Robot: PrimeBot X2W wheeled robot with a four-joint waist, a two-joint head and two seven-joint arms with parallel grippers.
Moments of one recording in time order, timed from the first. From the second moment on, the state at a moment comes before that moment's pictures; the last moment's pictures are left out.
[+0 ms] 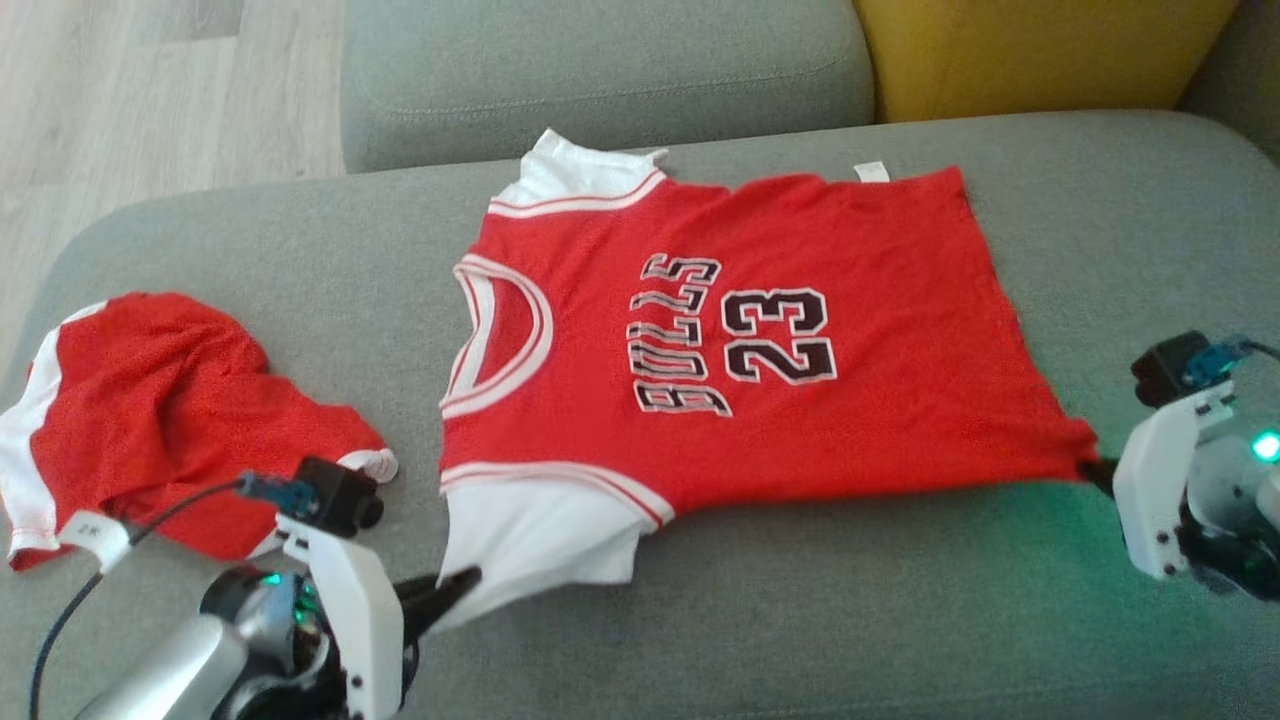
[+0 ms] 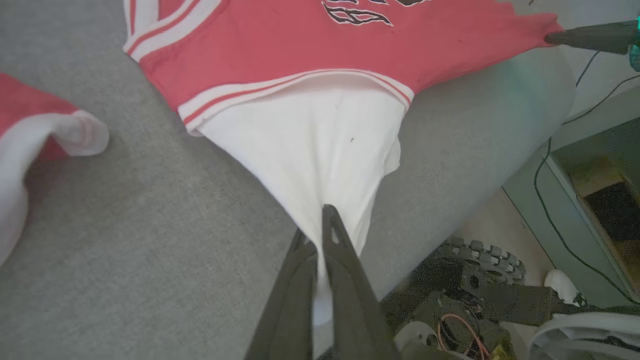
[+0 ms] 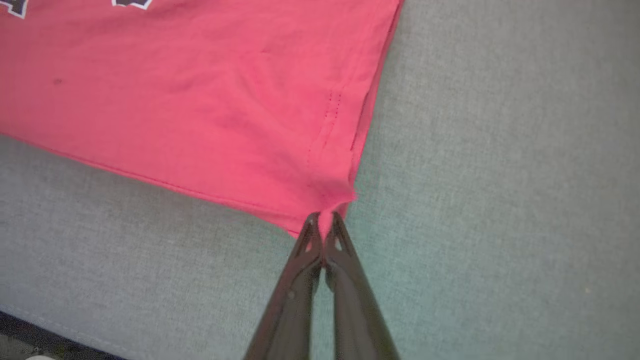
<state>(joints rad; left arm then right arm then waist) -0.22 0.54 -0.68 0.14 -0.91 -0.13 0.44 -0.59 -0.71 0.97 0.64 0.90 0.13 0.42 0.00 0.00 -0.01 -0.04</state>
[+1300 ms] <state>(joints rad) -0.36 0.61 -0.60 -0.11 -1.07 -0.11 0.56 -0.60 -0.78 0.83 0.51 0.97 0.13 0.70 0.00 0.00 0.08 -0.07</state>
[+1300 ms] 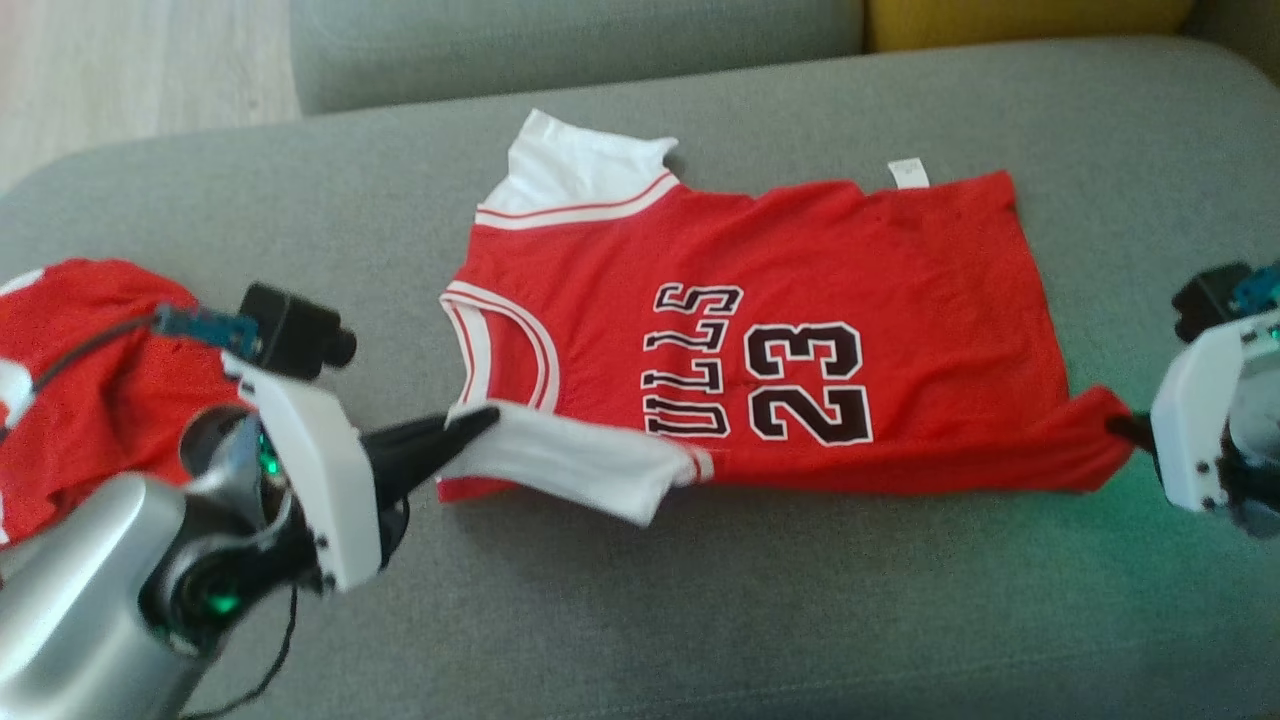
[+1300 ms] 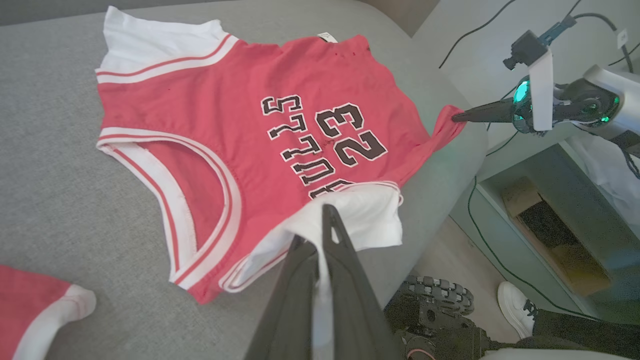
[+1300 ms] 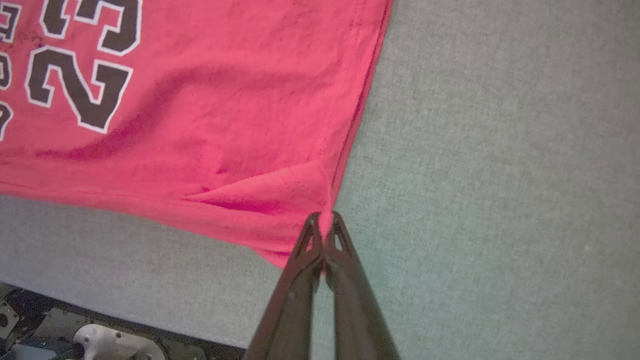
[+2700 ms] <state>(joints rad) -0.48 0.30 -0.44 0.29 -0.86 0.08 -0.15 -0.68 -0.52 0.57 0.85 0.75 0.13 -0.10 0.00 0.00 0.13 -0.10</state>
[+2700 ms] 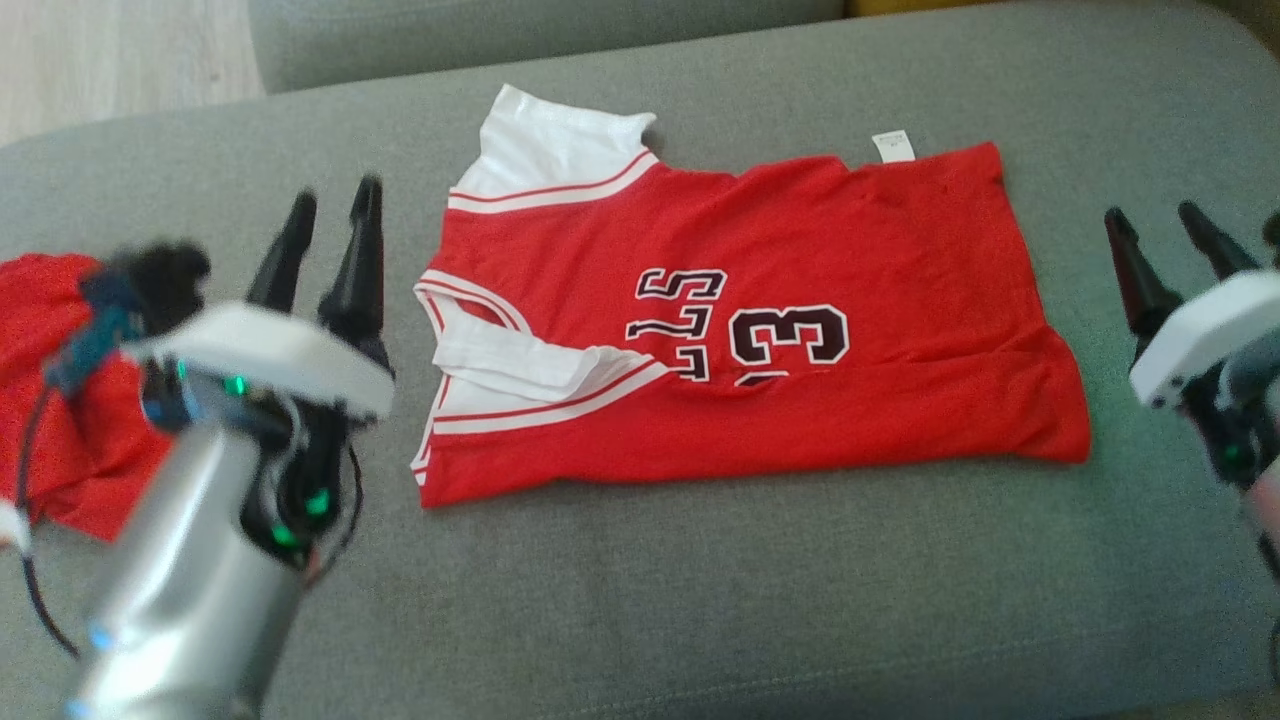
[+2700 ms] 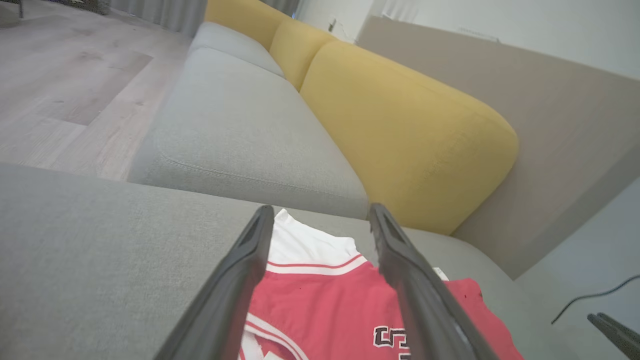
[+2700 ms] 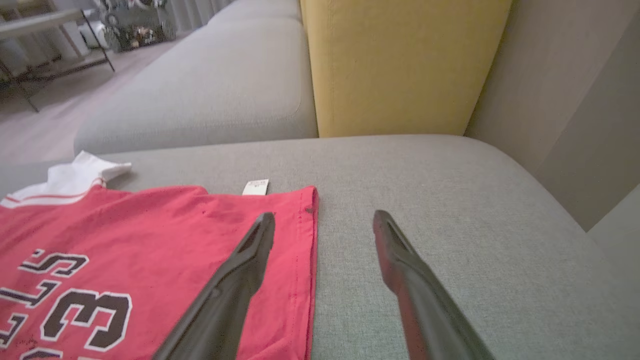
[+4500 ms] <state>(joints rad) -0.34 0.21 -0.62 0.67 -0.60 0.20 -0.14 -0.15 -0.10 -0.09 0.34 0.23 0.13 -0.02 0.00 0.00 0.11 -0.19</state>
